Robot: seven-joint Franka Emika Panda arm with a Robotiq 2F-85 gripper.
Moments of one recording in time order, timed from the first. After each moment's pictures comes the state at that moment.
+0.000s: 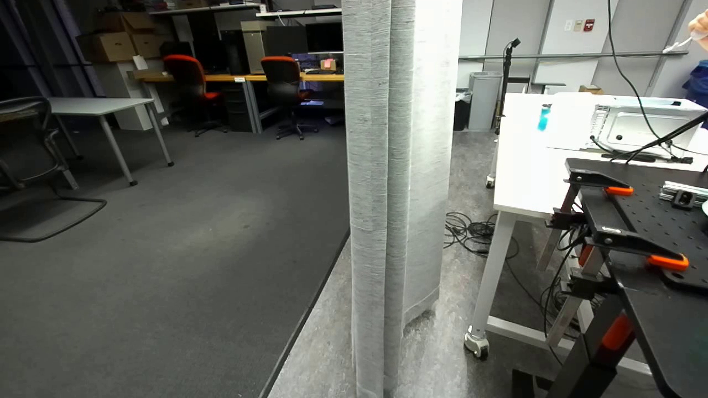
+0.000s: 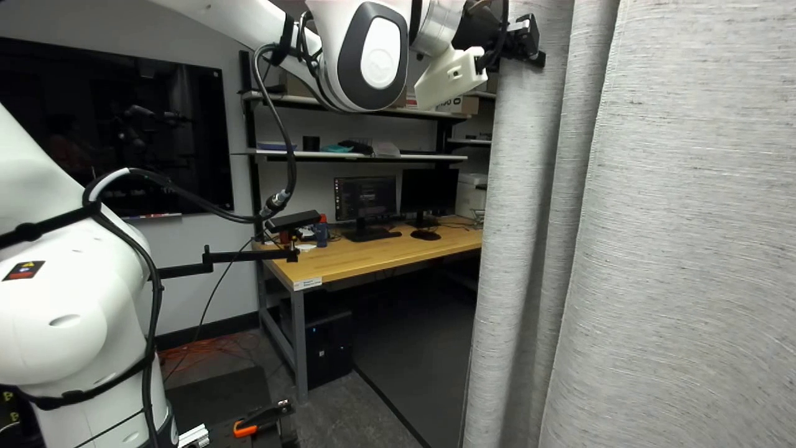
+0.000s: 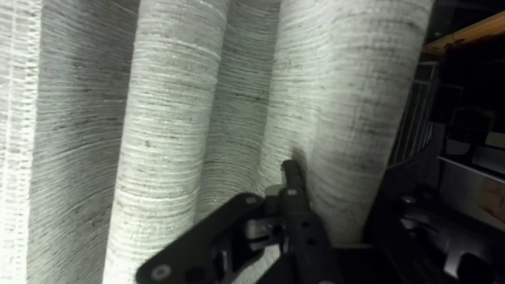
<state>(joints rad) -0.02 -0.46 -0.05 -2.43 0.00 3.40 -0.22</state>
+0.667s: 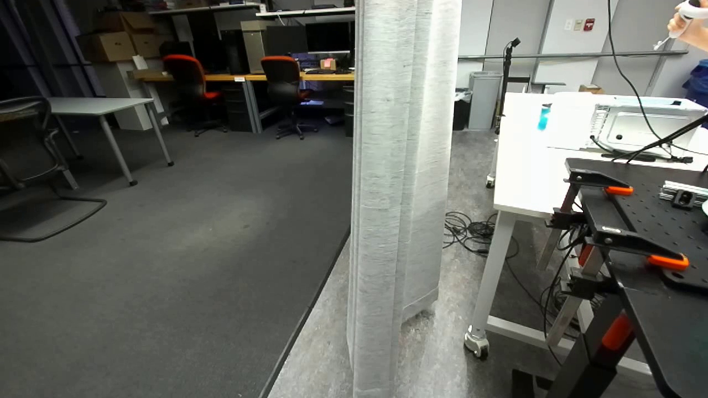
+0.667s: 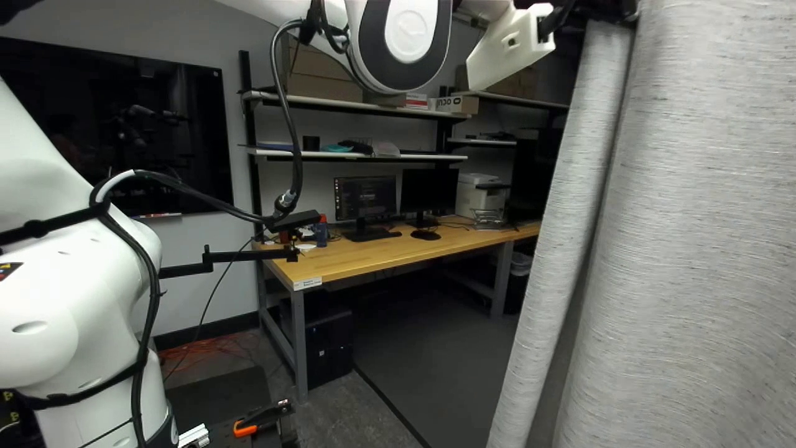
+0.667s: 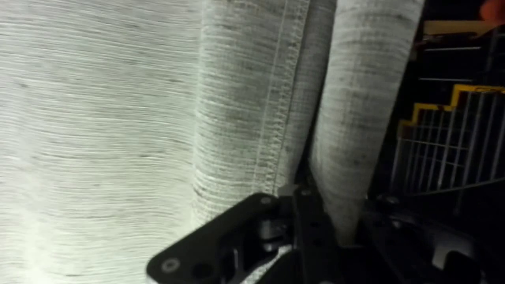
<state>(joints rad) -0.18 -0.41 -0.14 -2.35 0.02 3.37 -0.19</state>
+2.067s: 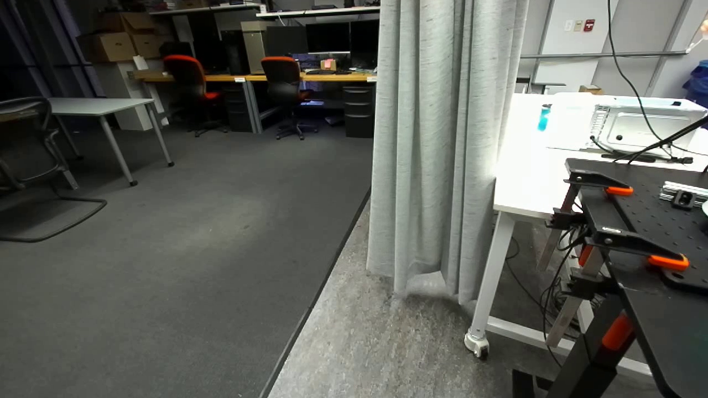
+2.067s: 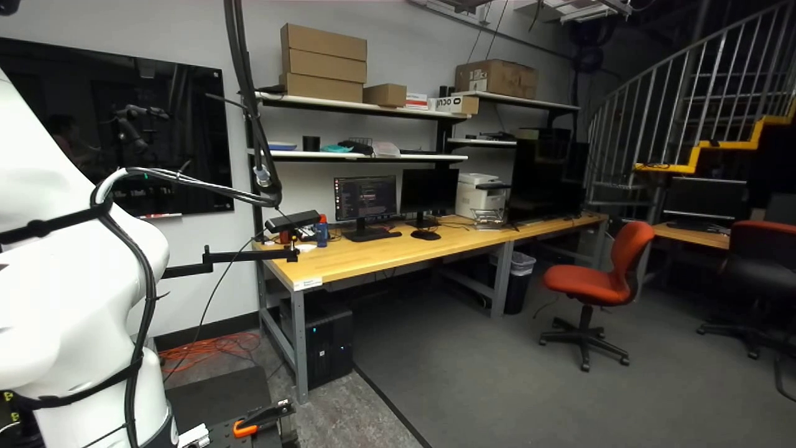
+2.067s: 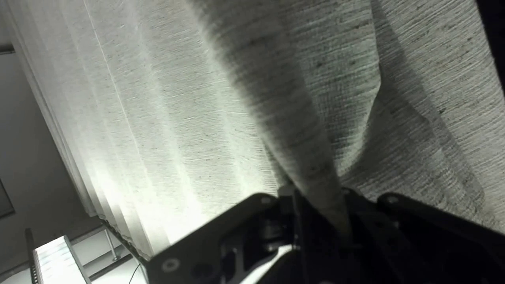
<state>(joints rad) -0.27 -0.40 -0.46 -2.19 0.09 3.32 -0.05</state>
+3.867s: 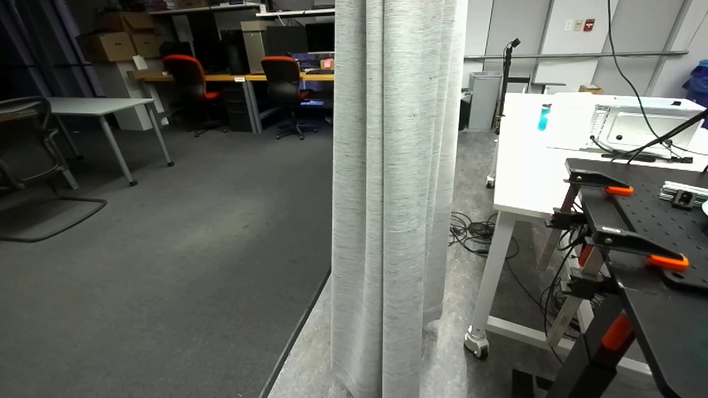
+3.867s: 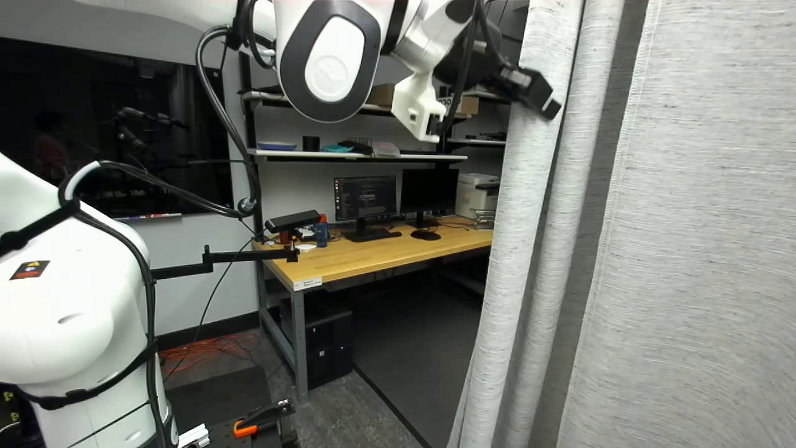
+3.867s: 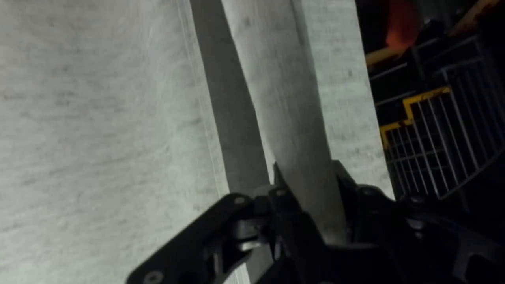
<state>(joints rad) 0.02 -0.66 -0.24 -2.61 0.10 3.16 0.02</state>
